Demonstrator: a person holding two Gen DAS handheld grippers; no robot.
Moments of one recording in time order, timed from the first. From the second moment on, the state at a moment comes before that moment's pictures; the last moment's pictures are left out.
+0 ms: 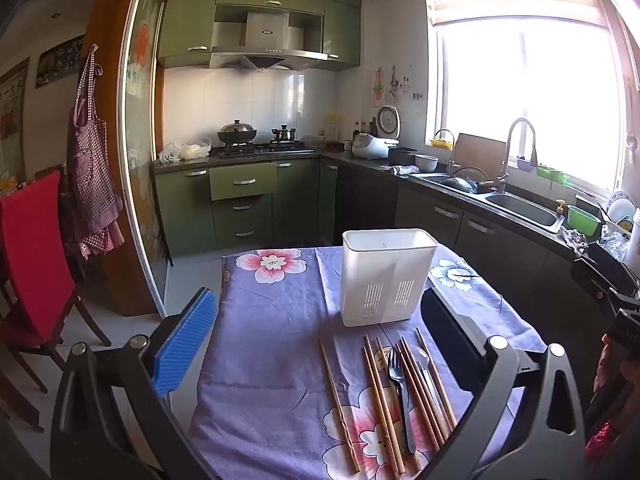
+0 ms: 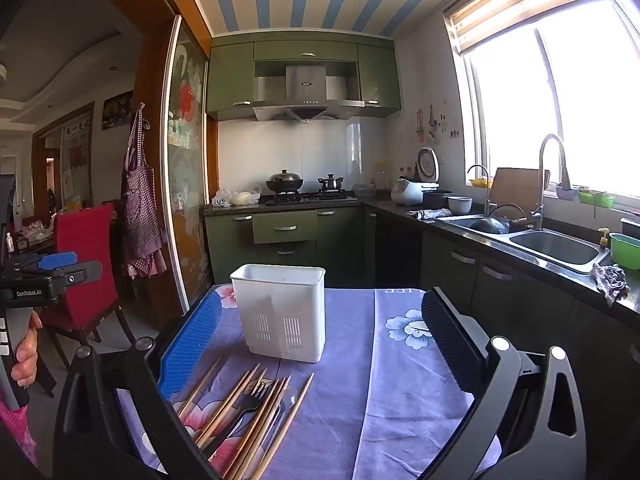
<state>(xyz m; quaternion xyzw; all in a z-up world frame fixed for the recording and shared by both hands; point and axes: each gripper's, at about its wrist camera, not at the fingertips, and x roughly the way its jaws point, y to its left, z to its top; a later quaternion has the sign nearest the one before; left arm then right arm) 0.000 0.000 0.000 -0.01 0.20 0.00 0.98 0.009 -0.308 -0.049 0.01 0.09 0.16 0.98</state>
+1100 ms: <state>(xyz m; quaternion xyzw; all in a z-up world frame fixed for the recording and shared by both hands) 0.002 -0.003 -0.008 -0.02 0.20 0.00 0.98 0.011 -0.309 -0.051 0.01 0.08 0.12 0.99</state>
